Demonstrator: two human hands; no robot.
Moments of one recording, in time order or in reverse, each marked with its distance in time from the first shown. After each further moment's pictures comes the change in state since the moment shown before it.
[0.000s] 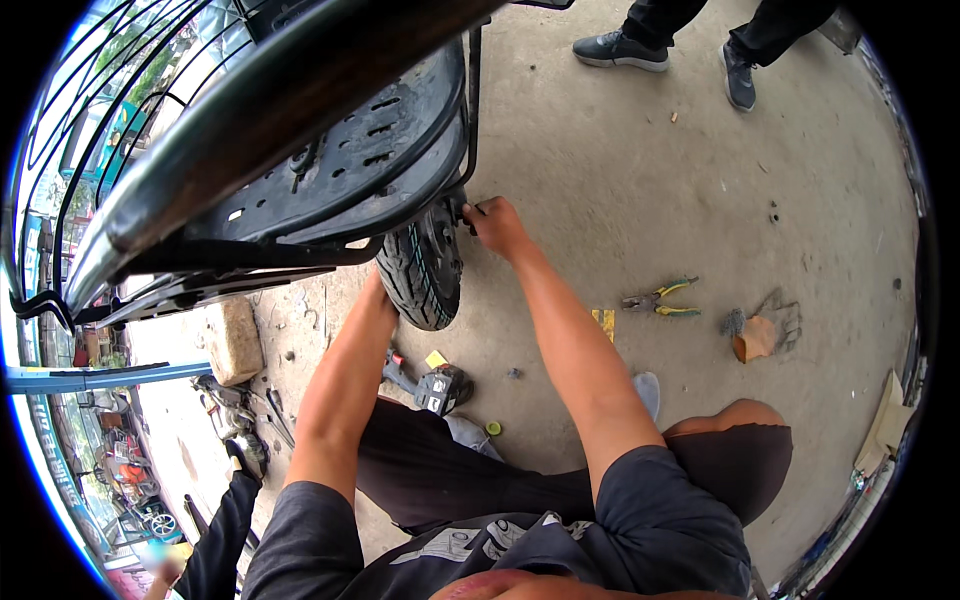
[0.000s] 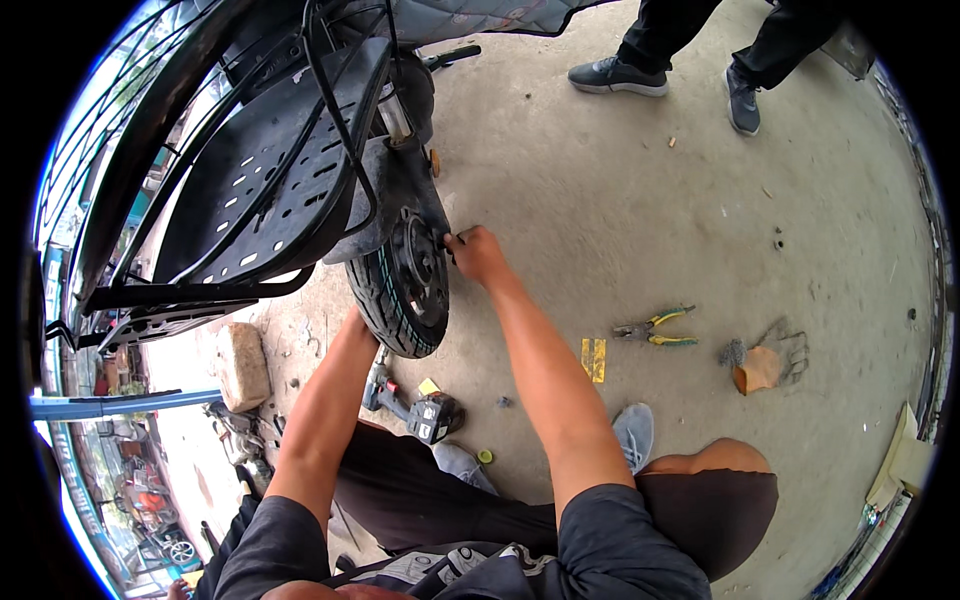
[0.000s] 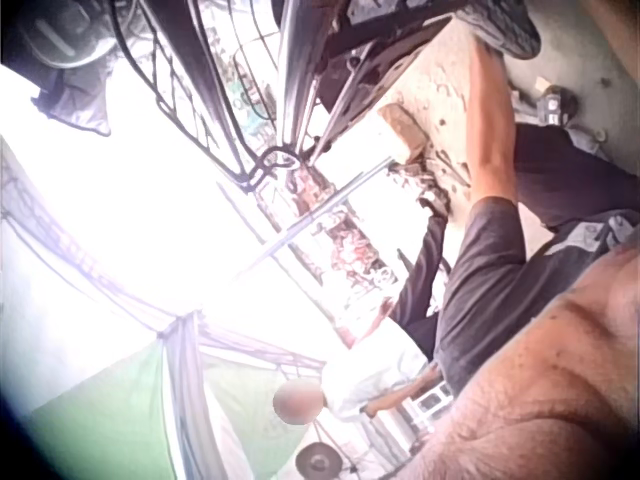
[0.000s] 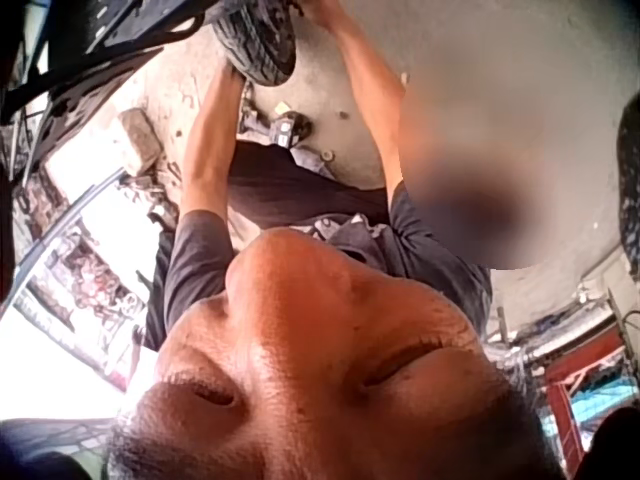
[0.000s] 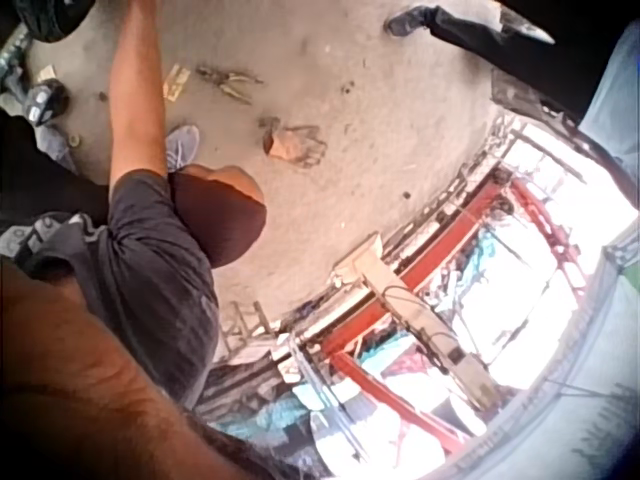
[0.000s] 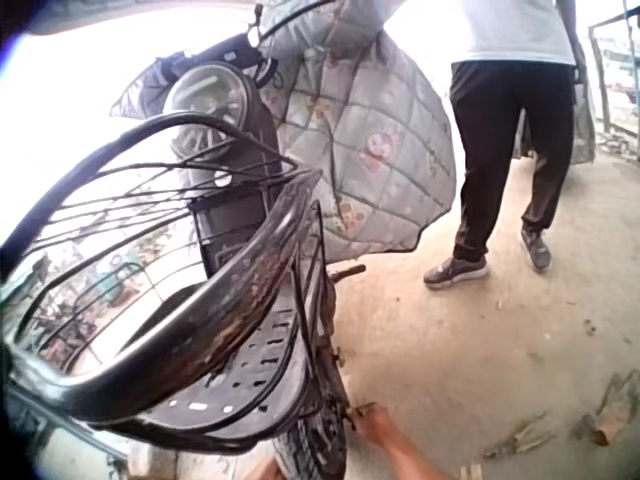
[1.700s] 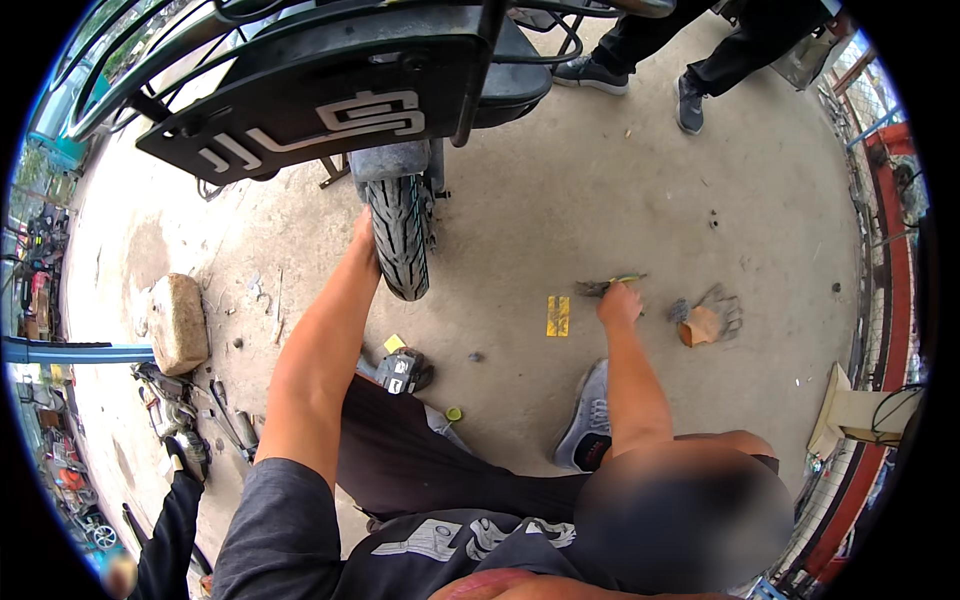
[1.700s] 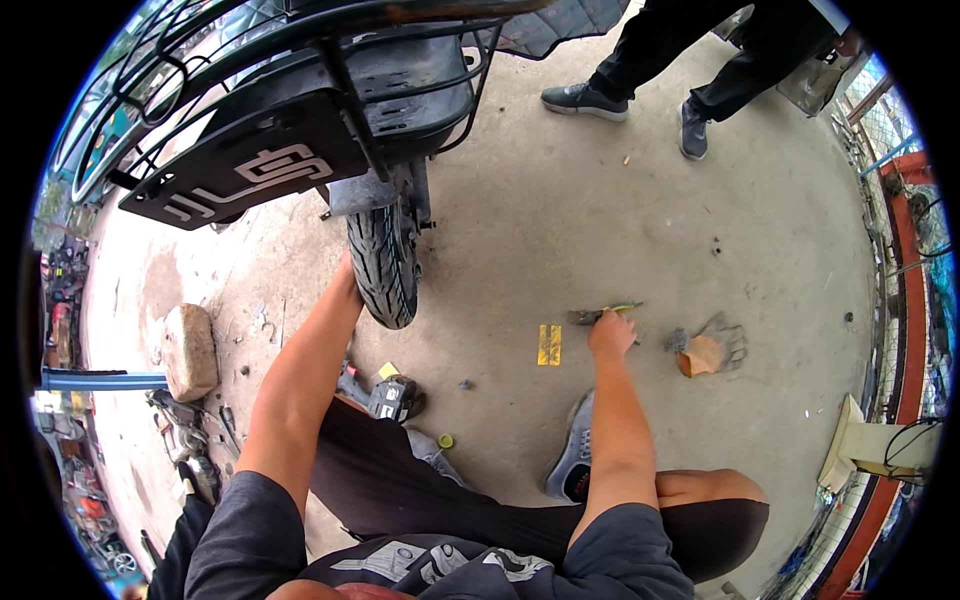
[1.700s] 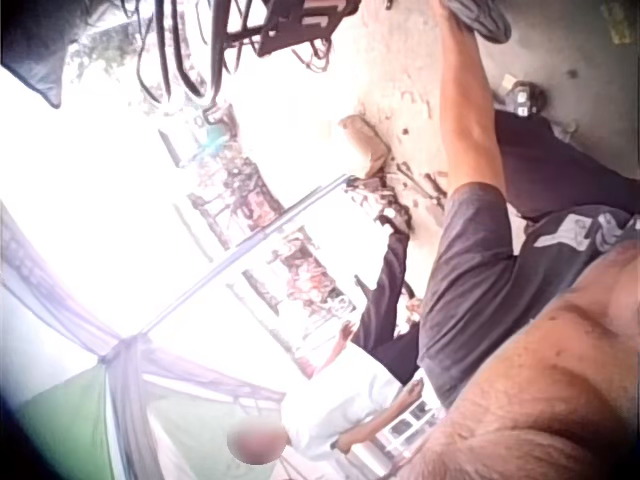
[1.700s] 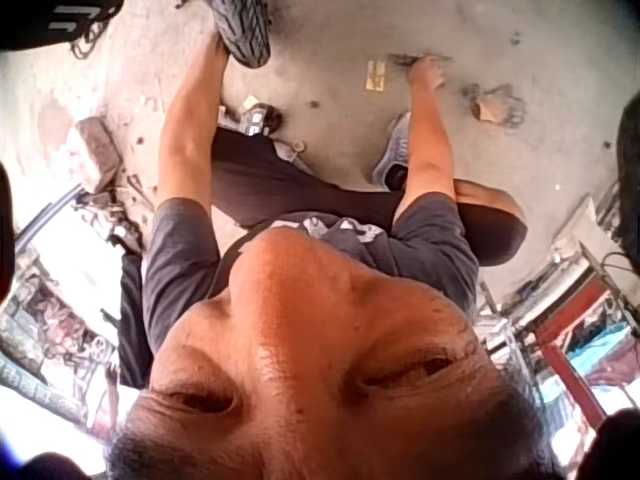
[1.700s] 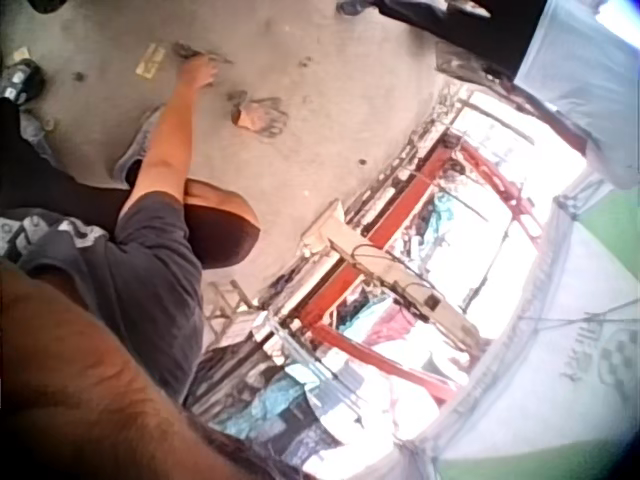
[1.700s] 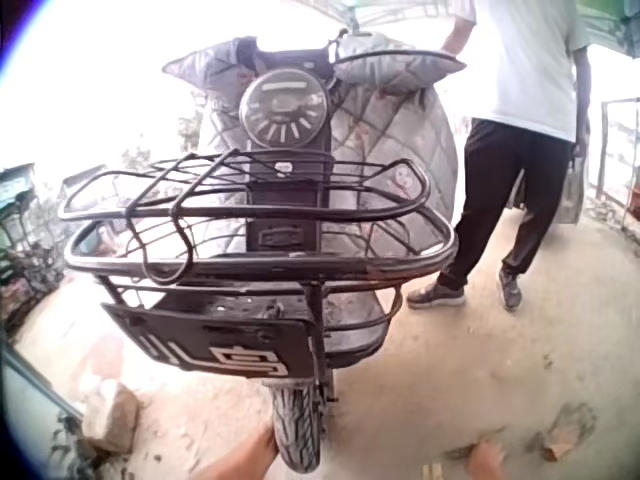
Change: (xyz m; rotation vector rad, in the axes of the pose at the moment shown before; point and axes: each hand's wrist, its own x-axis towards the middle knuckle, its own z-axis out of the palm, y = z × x) left_hand -0.007 -0.016 -0.034 -0.048 -0.038 -0.023; right_hand -0.199 0.129 -0.189 -1.146 0.303 0.686
